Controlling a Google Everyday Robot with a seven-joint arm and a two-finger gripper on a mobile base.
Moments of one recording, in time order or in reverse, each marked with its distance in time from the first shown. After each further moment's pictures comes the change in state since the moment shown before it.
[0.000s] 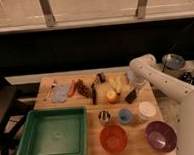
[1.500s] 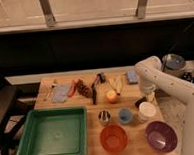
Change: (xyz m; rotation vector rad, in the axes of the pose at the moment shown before) arm 0.036 0.068 0.002 -0.205 0.089 0.226
